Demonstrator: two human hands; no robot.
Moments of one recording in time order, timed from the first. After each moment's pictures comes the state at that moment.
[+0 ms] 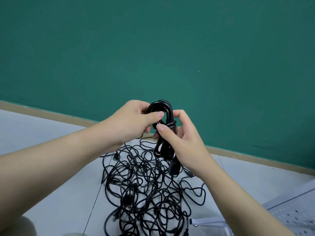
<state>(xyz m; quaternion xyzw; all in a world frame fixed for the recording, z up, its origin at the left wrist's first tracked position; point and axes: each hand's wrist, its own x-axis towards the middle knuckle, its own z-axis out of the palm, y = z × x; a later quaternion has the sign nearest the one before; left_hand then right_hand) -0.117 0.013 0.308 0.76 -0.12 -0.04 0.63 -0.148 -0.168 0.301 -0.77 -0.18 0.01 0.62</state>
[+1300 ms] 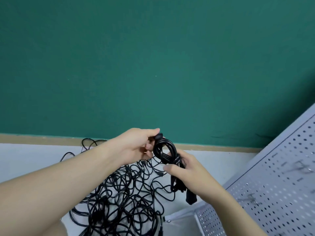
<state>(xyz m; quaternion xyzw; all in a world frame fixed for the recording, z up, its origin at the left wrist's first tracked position) -0.081 -0.111 0.294 0.56 -0.01 -0.35 0.75 -0.198 -0.274 0.302 -0.86 -0.02 0.03 0.52</state>
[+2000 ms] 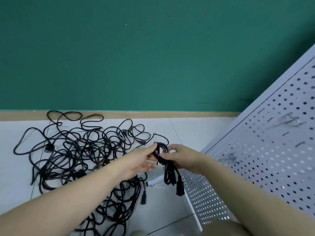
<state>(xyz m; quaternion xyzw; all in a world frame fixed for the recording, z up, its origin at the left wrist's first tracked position) -0.124 -0.221 0.118 0.57 0.00 -0.46 0.68 -0.184 -0.394 0.186 -0.81 0.21 0.24 0.49</state>
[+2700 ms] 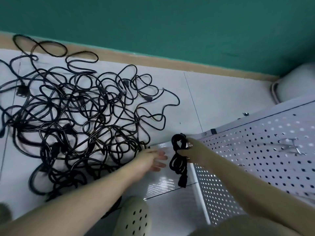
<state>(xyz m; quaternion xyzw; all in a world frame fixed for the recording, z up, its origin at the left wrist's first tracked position) -0.166 -0.275 -0.064 0.54 0.09 -0.53 0.65 -0.191 -0.465 0.024 -0.80 0.35 0.27 0.40</state>
